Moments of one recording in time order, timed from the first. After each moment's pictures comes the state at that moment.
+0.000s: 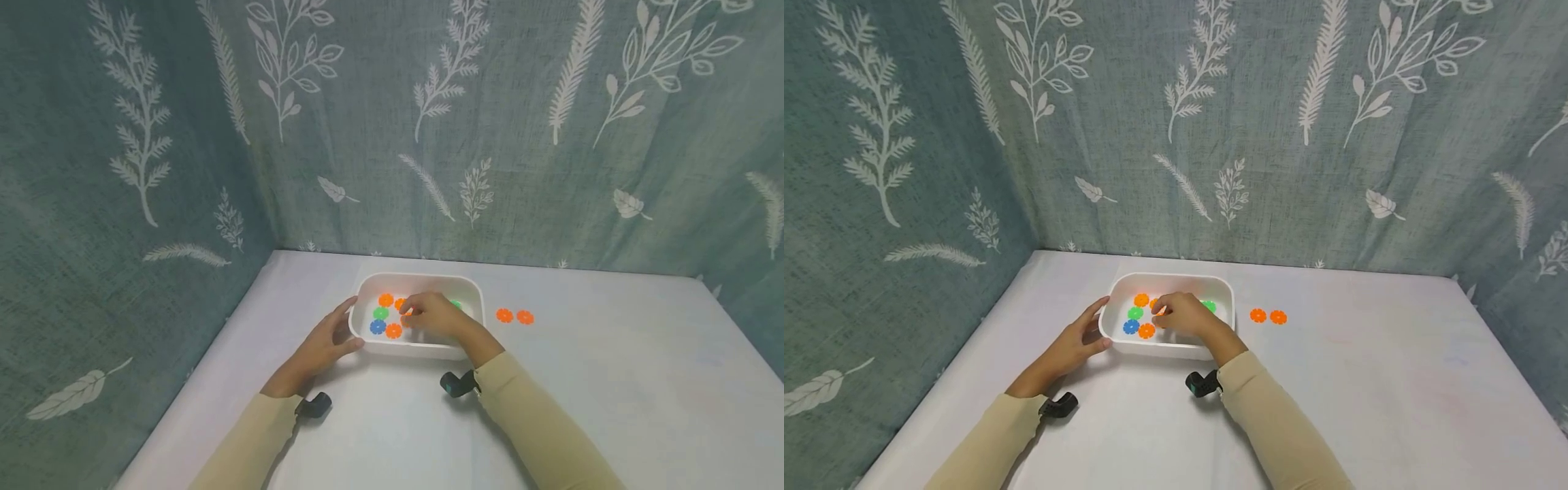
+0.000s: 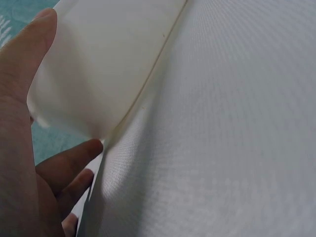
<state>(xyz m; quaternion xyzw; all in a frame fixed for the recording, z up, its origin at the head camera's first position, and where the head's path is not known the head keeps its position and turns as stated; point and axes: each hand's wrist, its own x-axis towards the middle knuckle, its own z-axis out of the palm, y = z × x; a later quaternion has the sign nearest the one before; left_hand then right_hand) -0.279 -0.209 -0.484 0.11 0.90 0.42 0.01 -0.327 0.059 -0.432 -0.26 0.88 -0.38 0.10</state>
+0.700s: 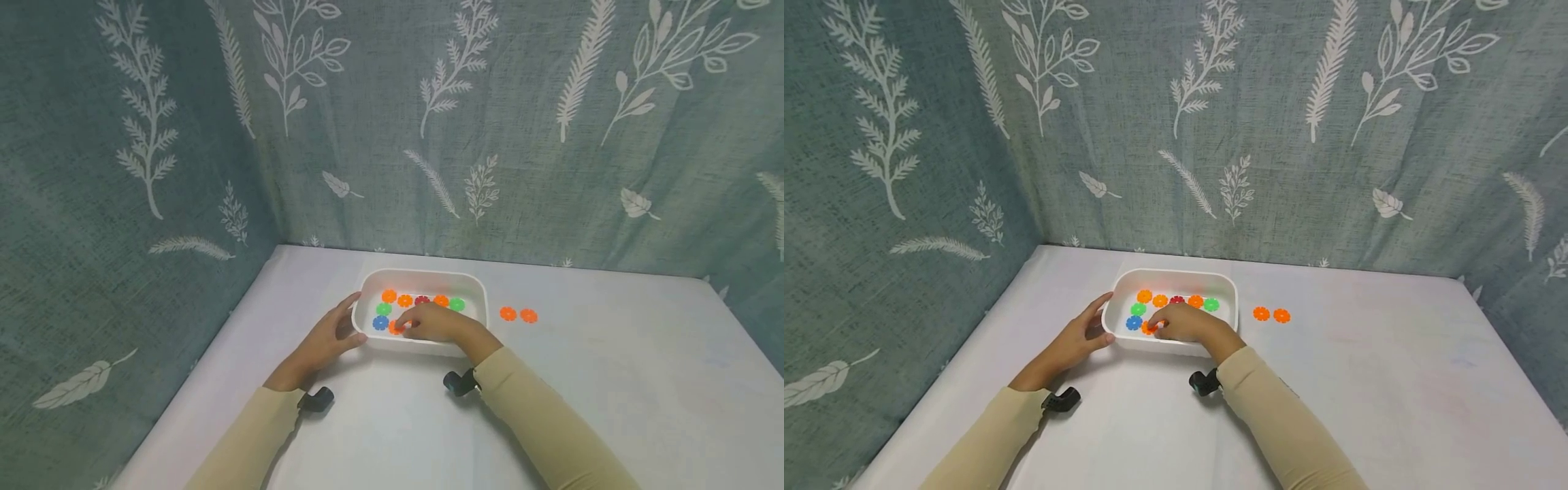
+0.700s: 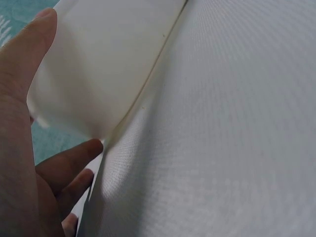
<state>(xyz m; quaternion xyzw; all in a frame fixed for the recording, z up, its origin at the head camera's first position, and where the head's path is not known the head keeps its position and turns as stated) -0.280 -0.208 -0.486 0.11 0.91 0.41 0.01 -0.320 0.054 -0.438 -0.31 0.90 -0.25 0.19</state>
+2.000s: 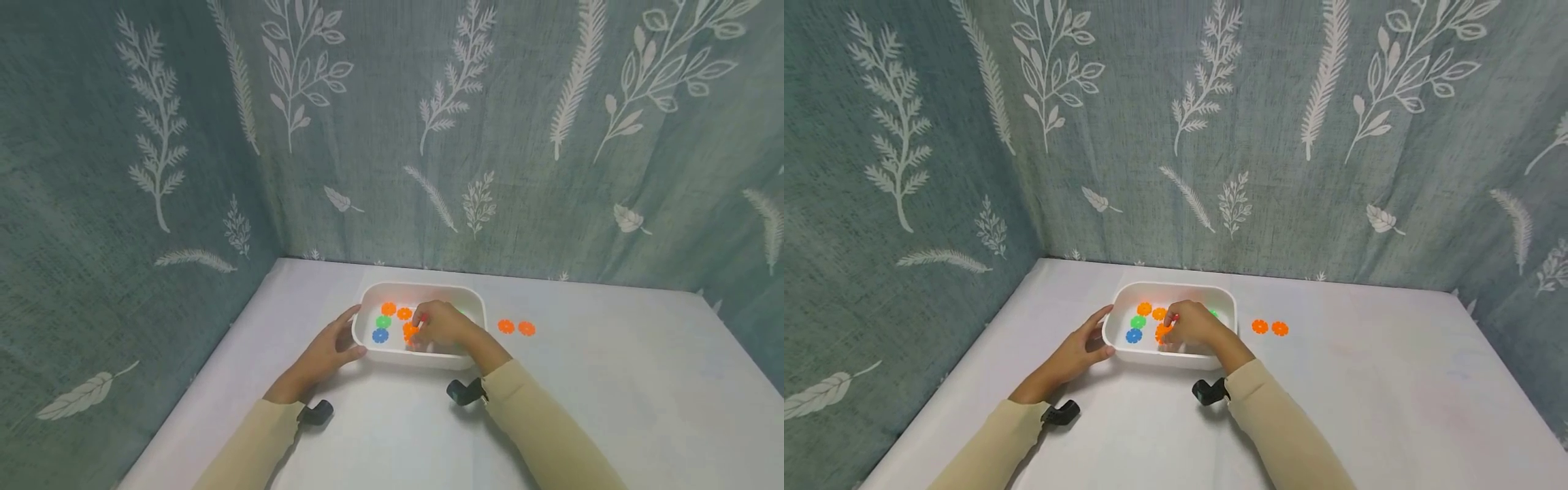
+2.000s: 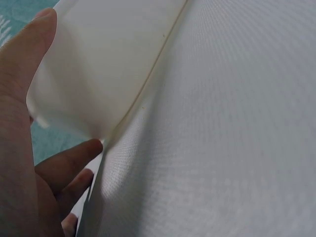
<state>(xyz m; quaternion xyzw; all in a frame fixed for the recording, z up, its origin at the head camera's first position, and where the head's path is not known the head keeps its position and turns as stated) -0.277 -0.209 -0.487 0.10 0.90 0.41 0.00 -0.325 0.063 -0.429 -0.19 0.90 -0.36 0.14</state>
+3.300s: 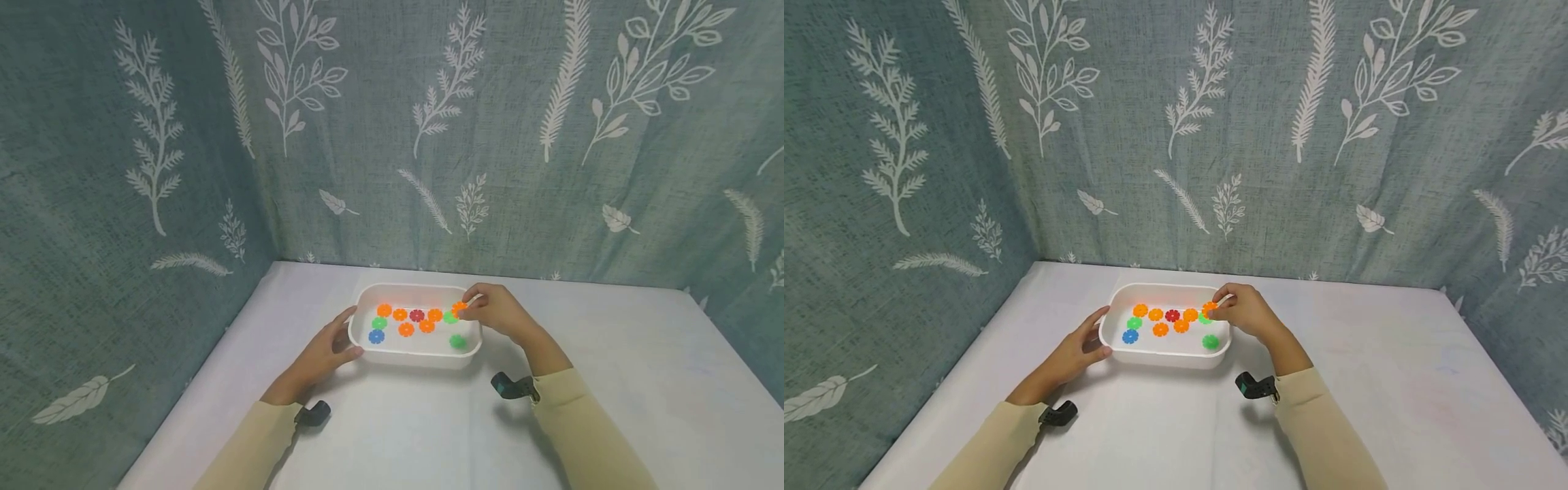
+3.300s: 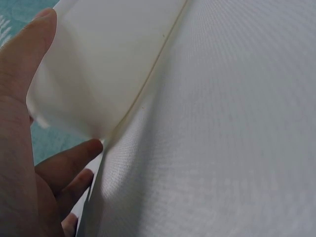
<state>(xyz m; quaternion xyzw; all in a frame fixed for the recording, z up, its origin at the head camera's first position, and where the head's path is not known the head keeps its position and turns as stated) -0.277 -0.210 -0.487 0.11 0.89 0.43 0.01 -0.316 0.156 -0.402 -0.07 0.88 -0.46 0.10</state>
